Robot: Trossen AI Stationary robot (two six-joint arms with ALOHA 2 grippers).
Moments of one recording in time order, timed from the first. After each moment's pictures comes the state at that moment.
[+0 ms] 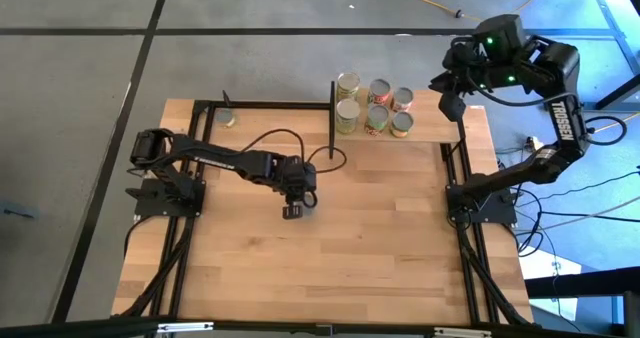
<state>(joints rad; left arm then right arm) 0.00 1.67 1.14 -0.56 -0.09 -0.09 -0.69 1.38 2.14 -1.57 -0.09 -0.27</state>
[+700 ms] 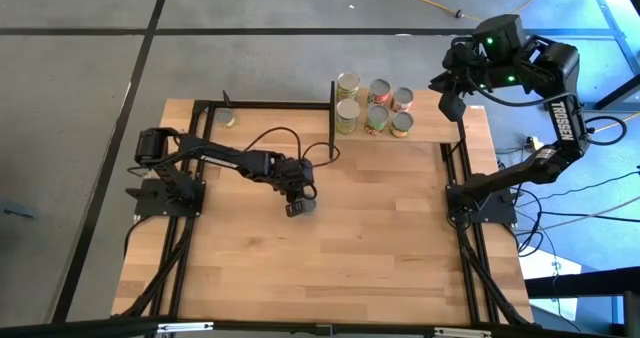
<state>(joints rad) 0.07 1.69 1.00 -0.37 0.01 -0.23 -0.69 1.38 2.14 -1.57 -0.09 -0.27</state>
